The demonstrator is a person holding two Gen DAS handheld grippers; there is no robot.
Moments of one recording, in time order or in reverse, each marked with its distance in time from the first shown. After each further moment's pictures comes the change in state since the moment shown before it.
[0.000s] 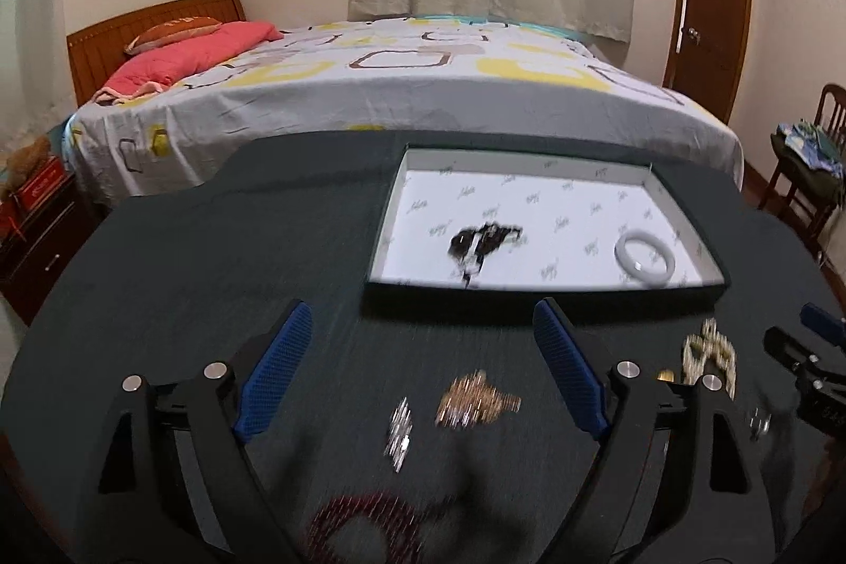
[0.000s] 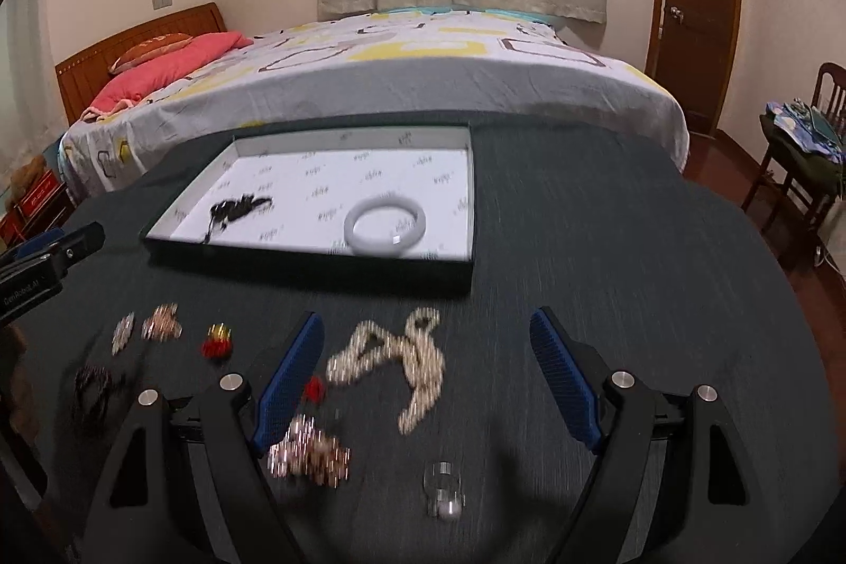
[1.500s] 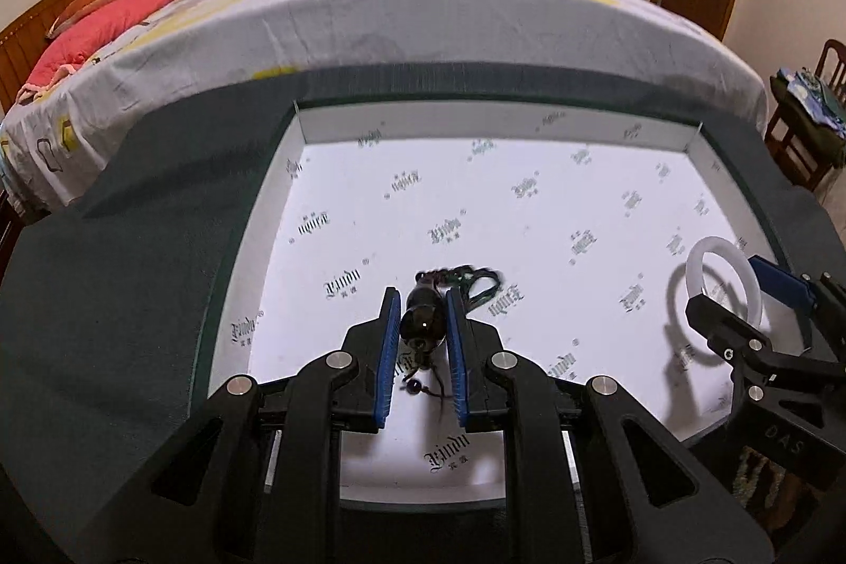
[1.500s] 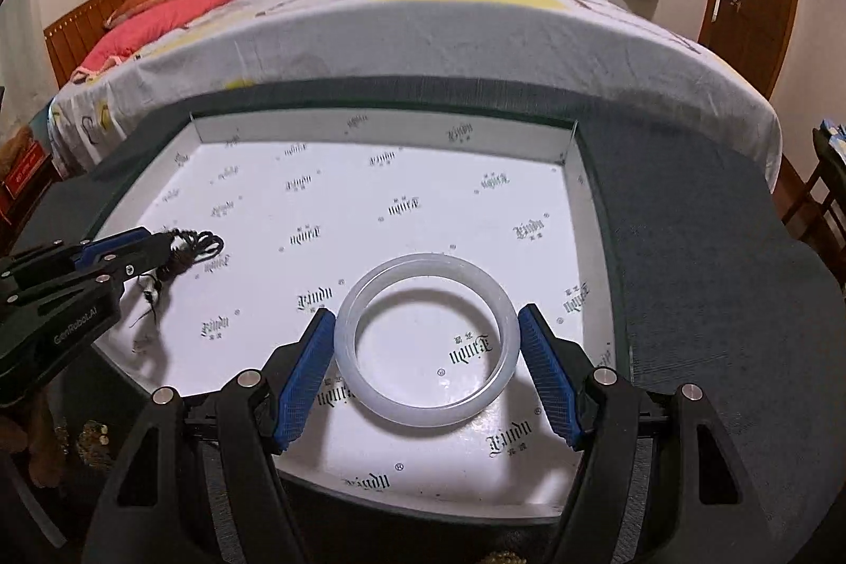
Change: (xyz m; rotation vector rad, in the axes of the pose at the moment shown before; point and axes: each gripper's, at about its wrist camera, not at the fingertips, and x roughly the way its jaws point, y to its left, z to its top) left arm 0.171 -0.046 0.055 0.072 0.237 -0.087; right arm 0.151 0.037 0.075 -0.077 0.157 0.036
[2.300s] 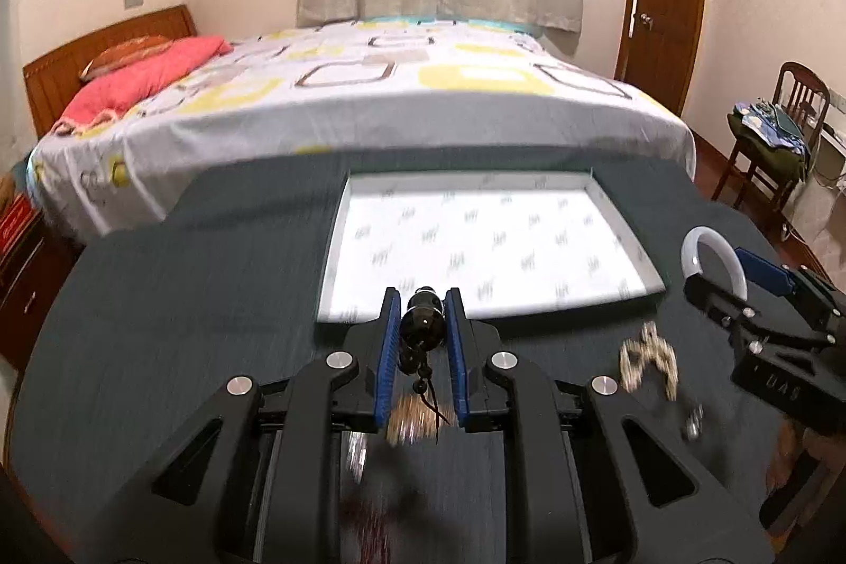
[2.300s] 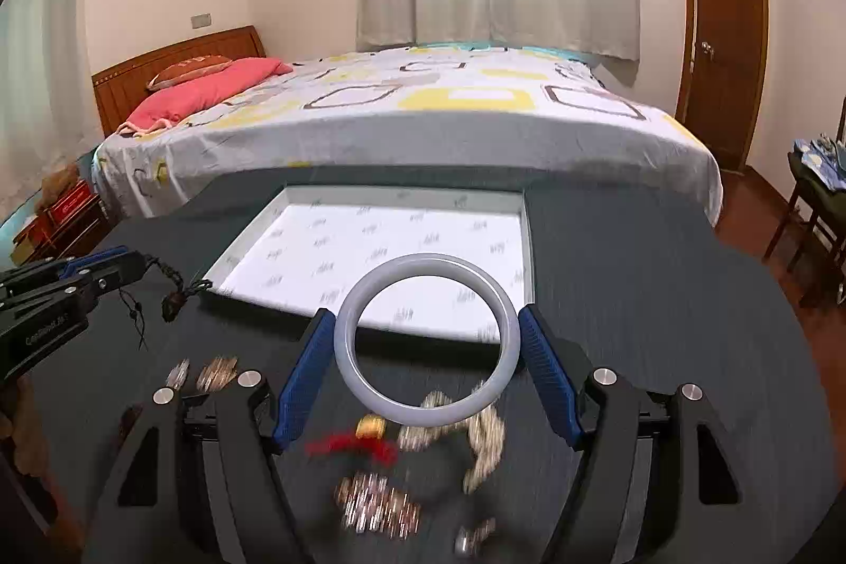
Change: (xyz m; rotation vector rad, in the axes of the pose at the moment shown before) left arm -0.174 -0.001 -0.053 0.016 -0.234 -0.021; right arm -0.142 0.002 -0.040 0.020 -0.259 0.035
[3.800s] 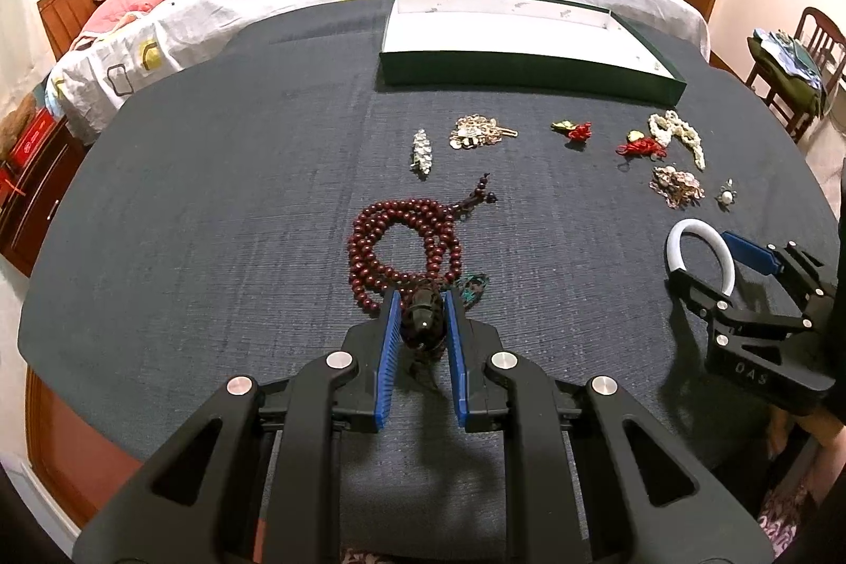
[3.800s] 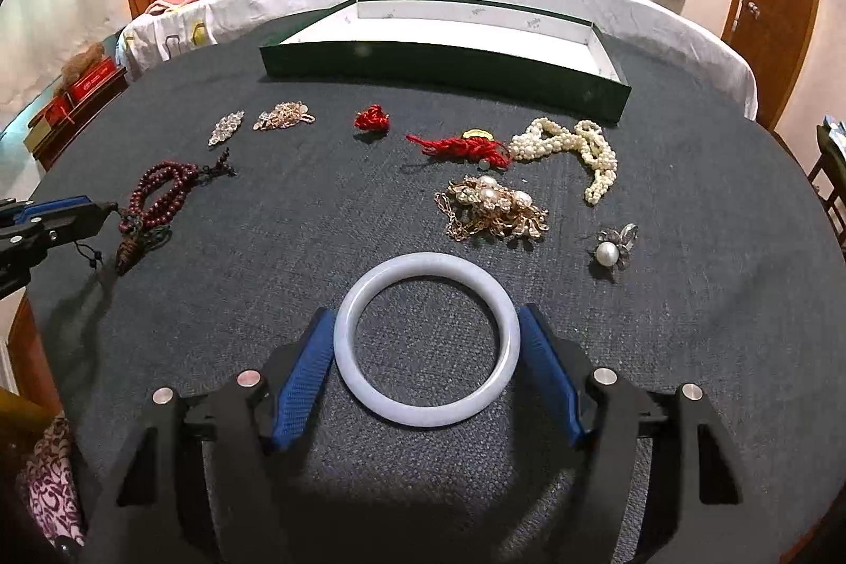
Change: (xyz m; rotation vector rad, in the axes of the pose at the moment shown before) left arm -0.060 0.037 -0.148 -0.011 0.284 0.047; right arm -0.031 0.059 -0.148 -0.101 0.277 0.040
